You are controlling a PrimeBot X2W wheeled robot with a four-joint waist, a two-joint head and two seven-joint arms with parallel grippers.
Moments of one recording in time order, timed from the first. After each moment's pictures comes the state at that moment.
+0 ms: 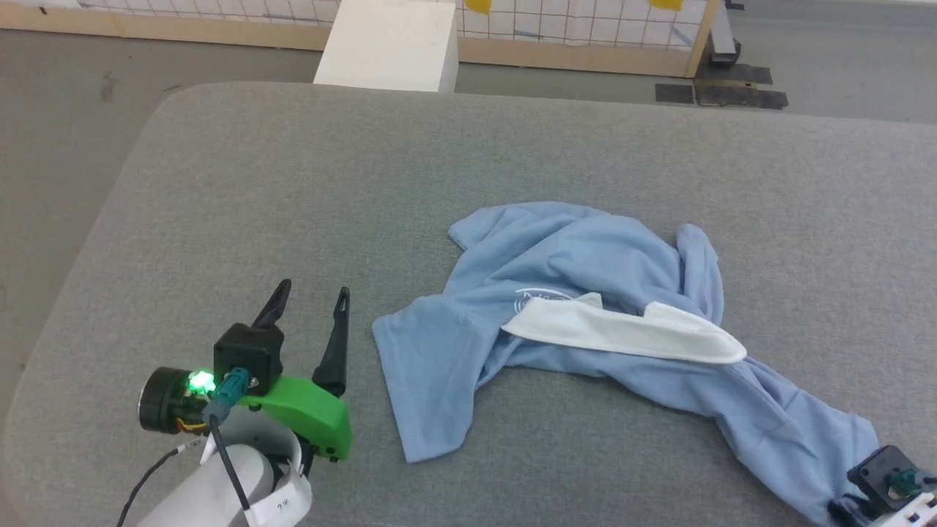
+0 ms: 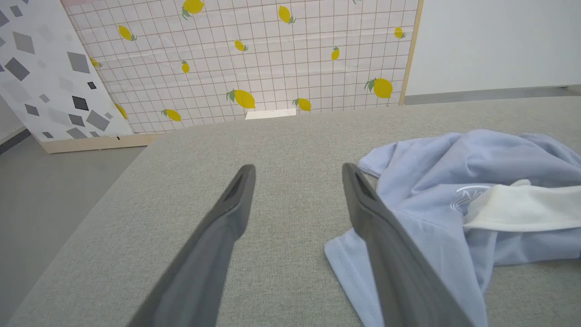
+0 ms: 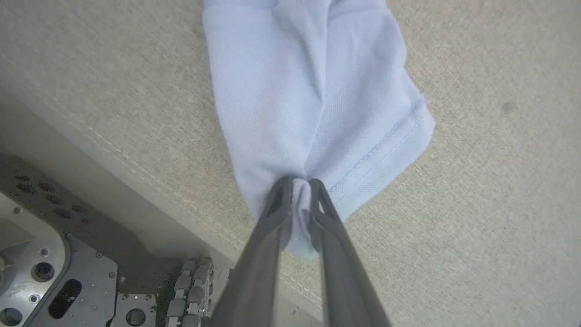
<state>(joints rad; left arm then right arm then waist) -0.31 0.52 -0.70 0.07 -0.61 0.36 -0.19 0.19 -0.76 0.28 -0.03 0.32 0.13 0.44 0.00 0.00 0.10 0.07</state>
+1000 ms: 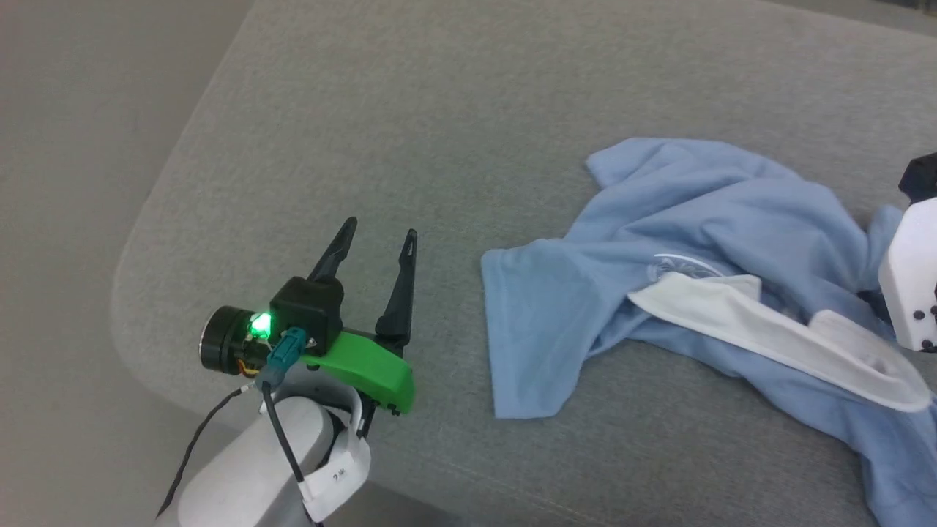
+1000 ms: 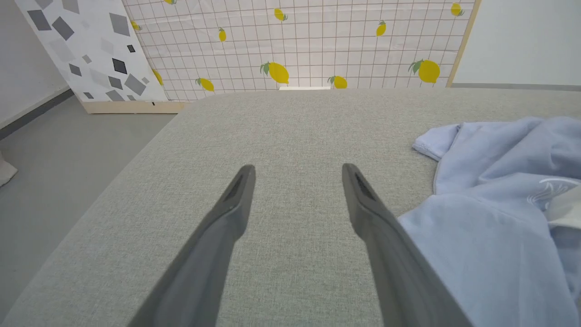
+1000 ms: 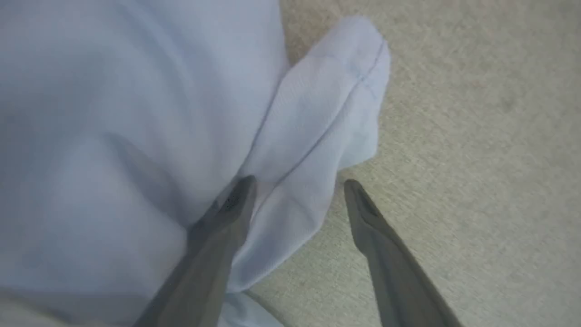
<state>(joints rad) -0.44 0.41 -0.74 0.07 -0.58 0.34 -0.23 -0.51 -0.60 0.15 0.22 0.42 0.13 1.12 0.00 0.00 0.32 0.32</state>
